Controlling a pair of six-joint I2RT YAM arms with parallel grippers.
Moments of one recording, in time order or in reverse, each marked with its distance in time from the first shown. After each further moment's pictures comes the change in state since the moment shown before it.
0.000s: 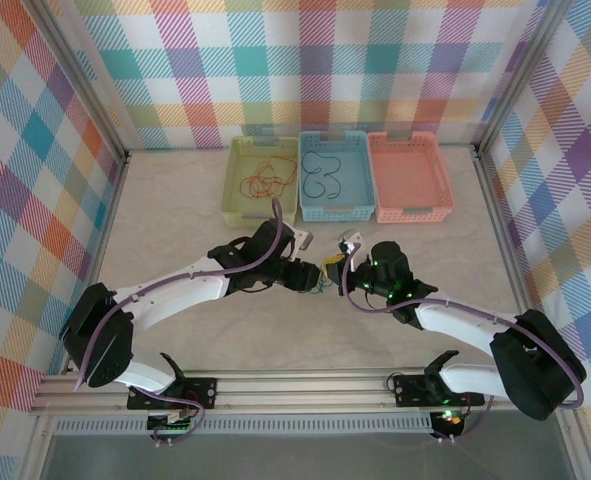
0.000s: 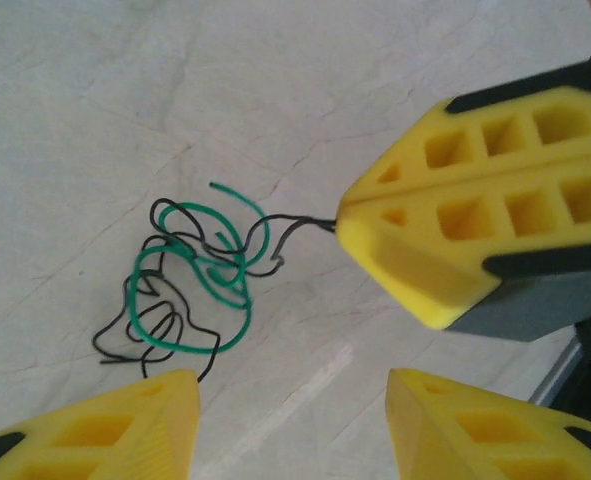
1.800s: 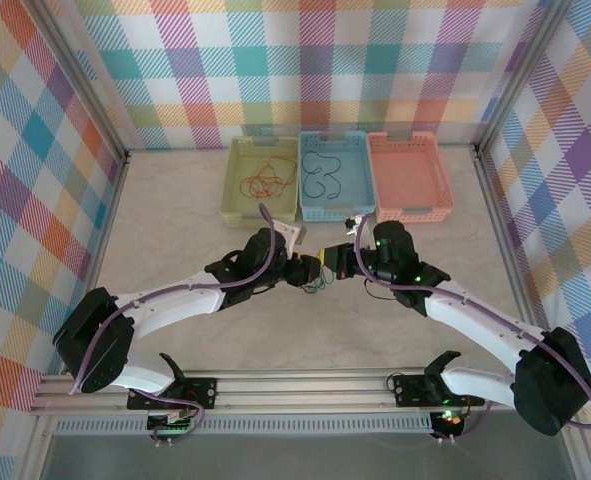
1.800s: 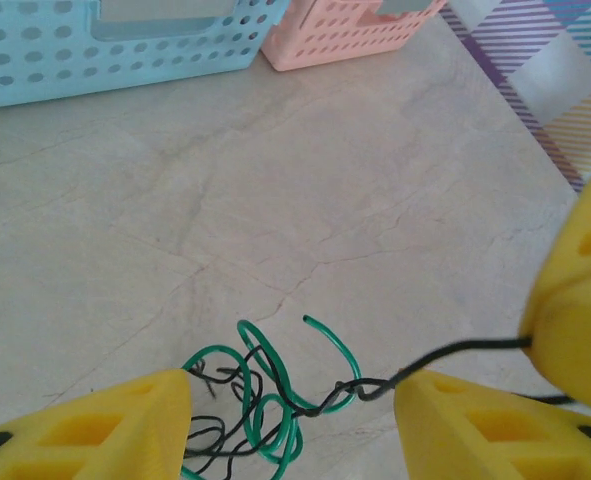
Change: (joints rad) left arm -0.027 -0.053 -0.210 0.446 -0.102 -0.064; right arm -0.006 -0.094 0.233 -0.365 -0.082 0.369
